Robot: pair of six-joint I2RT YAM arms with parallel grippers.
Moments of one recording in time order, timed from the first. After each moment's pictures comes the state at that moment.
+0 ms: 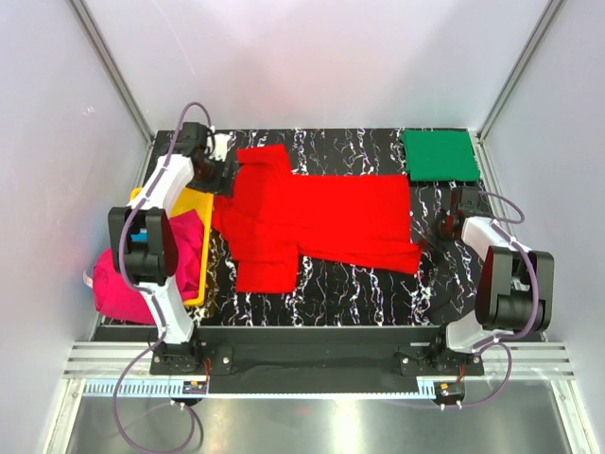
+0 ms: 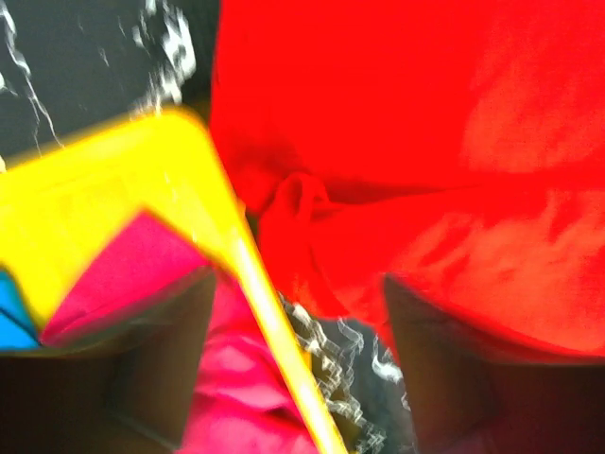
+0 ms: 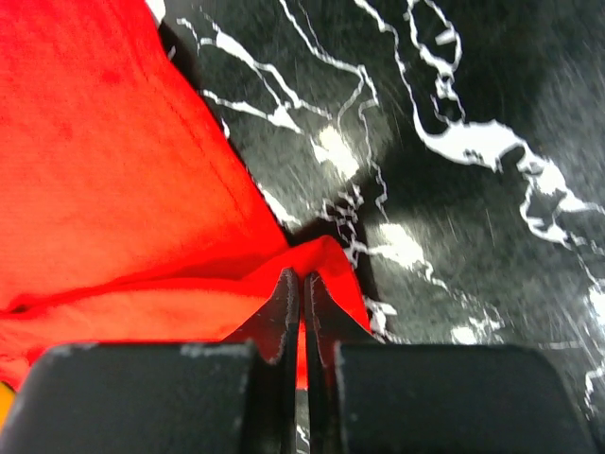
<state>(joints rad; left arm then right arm) -0.03 1.86 1.58 -0.81 0.17 0.20 -0.14 1.51 0.83 -0.42 -0.17 0.60</state>
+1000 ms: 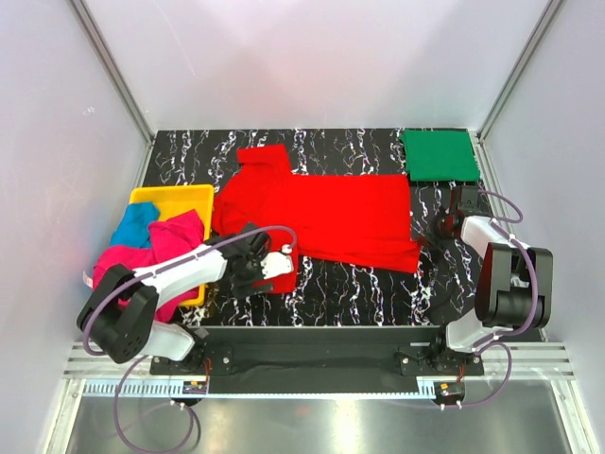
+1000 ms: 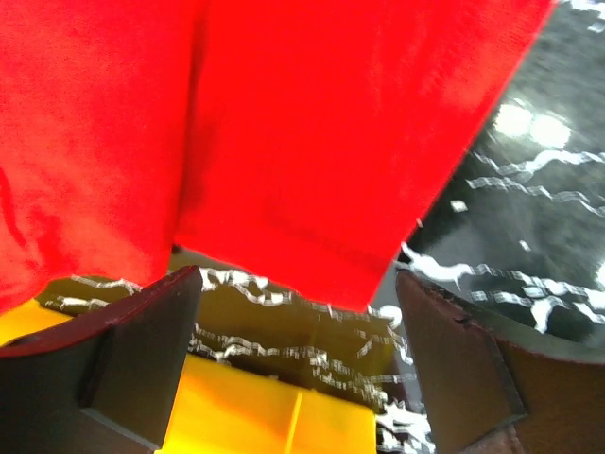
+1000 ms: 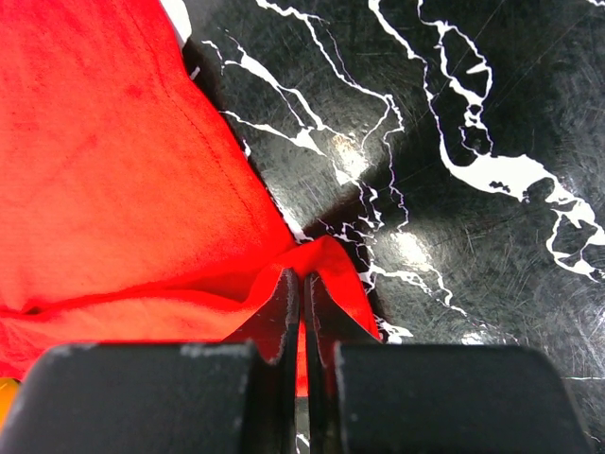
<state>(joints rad) -0.62 1.37 0.71 -0.61 -0.02 0.72 -0.14 1.55 0.85 -0.37 -0.20 0.61</state>
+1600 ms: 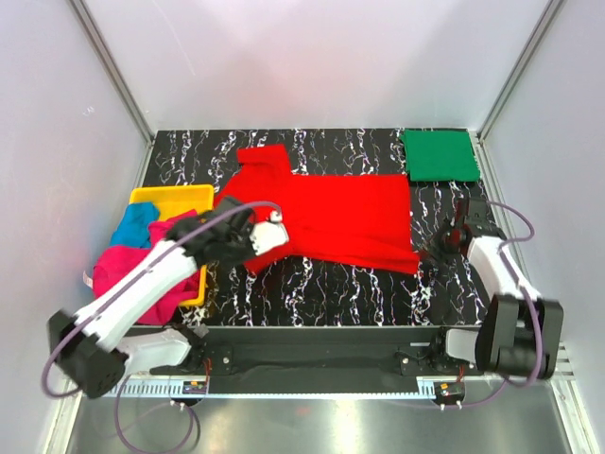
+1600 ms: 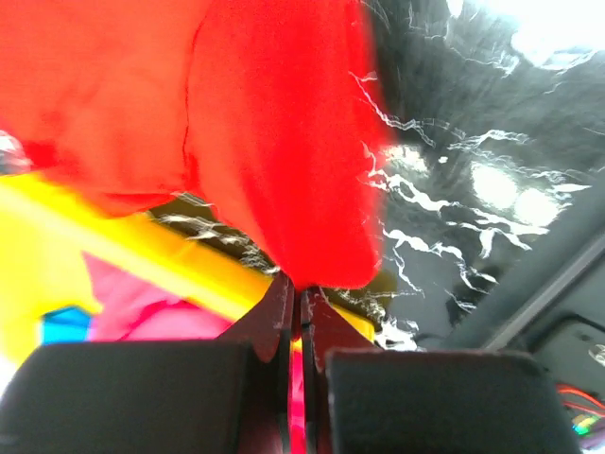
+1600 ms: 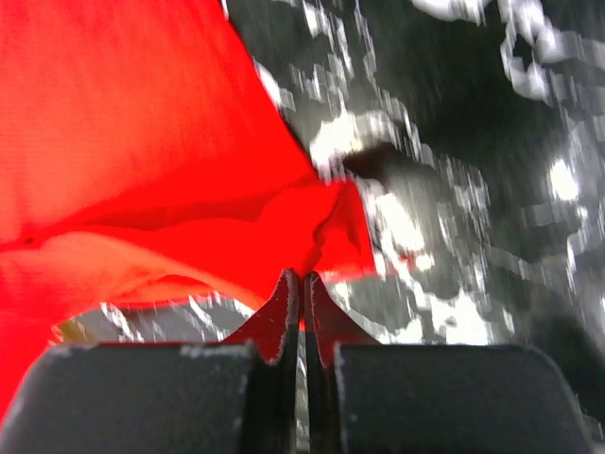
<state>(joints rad) -0.63 1.18 0.98 -0.95 -0.02 0.61 -0.14 1.30 0.76 -0.54 -0.20 0.61</state>
